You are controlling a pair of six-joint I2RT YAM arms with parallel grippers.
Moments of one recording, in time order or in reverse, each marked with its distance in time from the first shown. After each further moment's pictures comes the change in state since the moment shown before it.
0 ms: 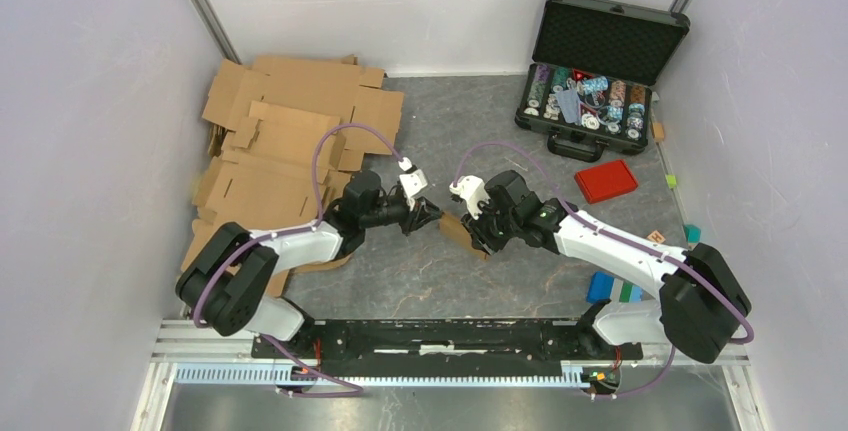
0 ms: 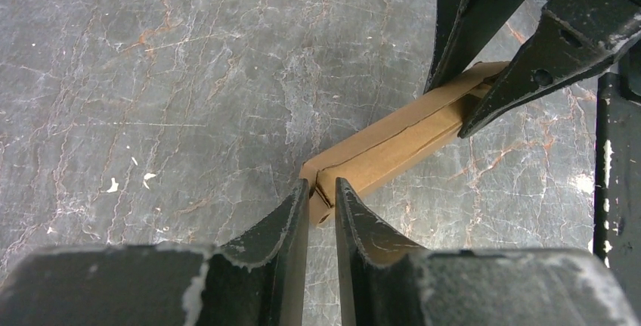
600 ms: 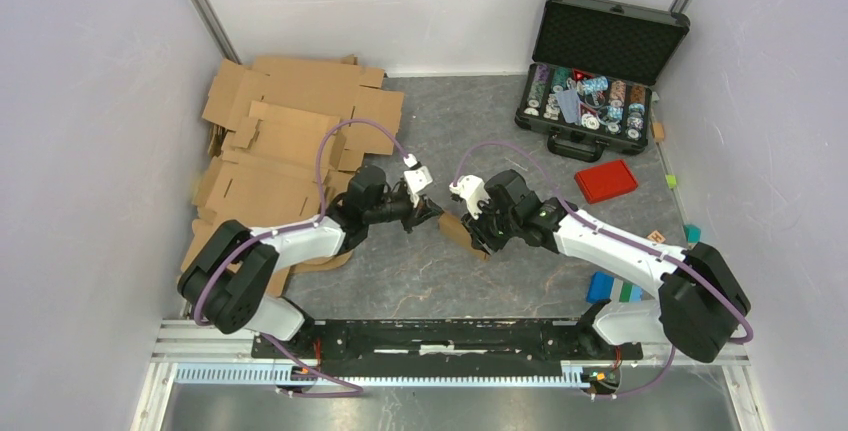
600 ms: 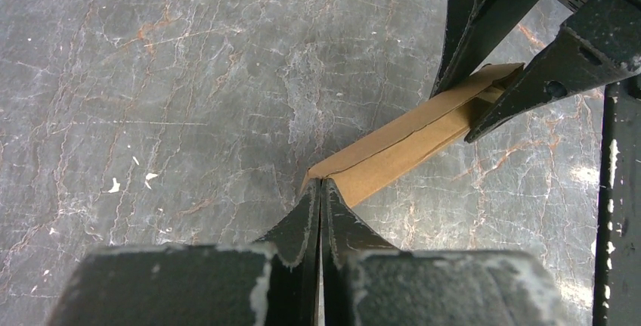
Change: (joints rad) left arm -0.011 0.020 0.052 -0.075 -0.013 0.021; right arm -0.003 0.003 0.002 -0.001 -0.005 0.000
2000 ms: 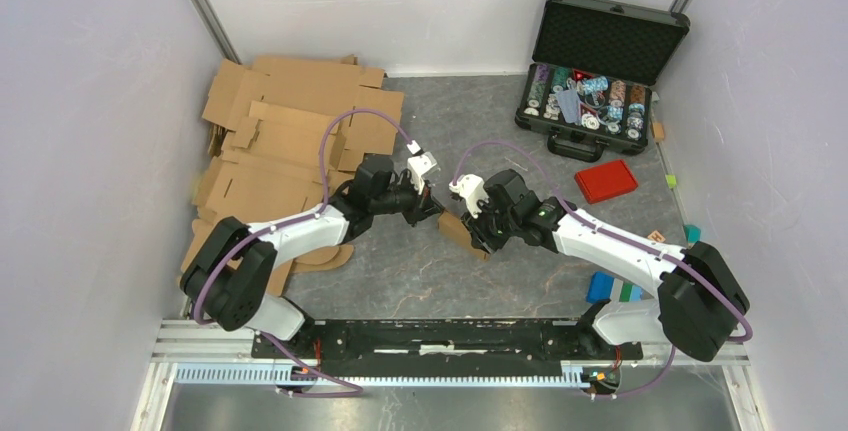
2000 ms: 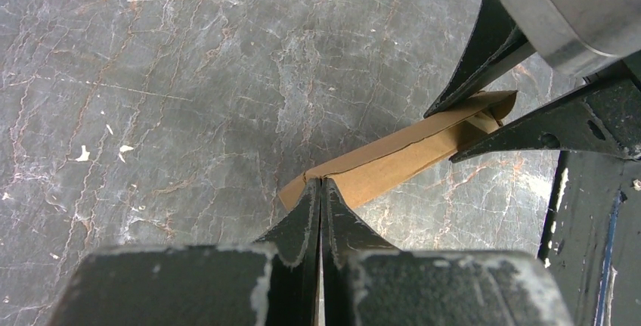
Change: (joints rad) left arm -0.006 0.017 0.129 -0.220 -0.035 -0.148; right arm 0.003 0.007 0.009 -0.005 0.021 0.012
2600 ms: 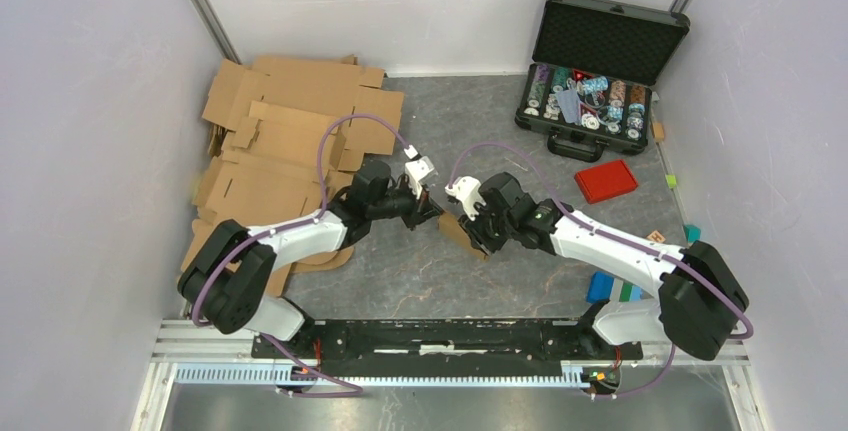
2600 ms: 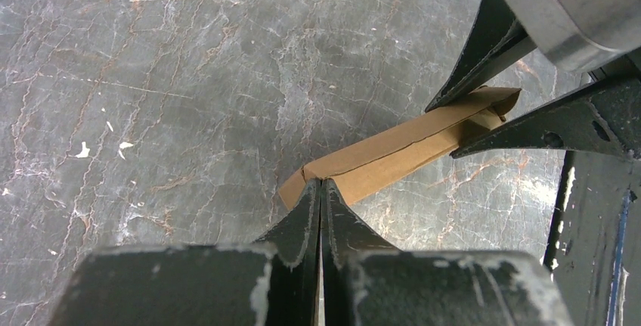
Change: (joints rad) left arm -0.003 -0.015 -0.055 0.066 -0.010 0.000; right arm 0.036 0.002 0.006 -0.007 0.064 0.010
